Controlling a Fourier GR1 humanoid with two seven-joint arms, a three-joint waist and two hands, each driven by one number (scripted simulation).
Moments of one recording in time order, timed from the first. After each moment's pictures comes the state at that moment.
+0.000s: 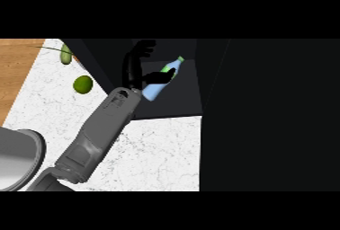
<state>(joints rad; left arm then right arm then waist) -0.99 0.05 -0.20 -0.42 0.11 0.71 -0.30 0.52 -0.10 0.34 -2.09 -0.26 0.18 -0.20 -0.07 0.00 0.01</state>
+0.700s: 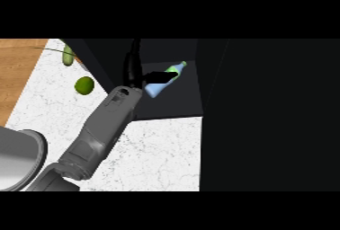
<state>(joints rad) -1.04 0.03 -0.11 -0.31 0.13 0.67 -0.39 0.52 -0.11 0.34 -2.06 -0.25 0.19 -0.23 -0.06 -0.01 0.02</state>
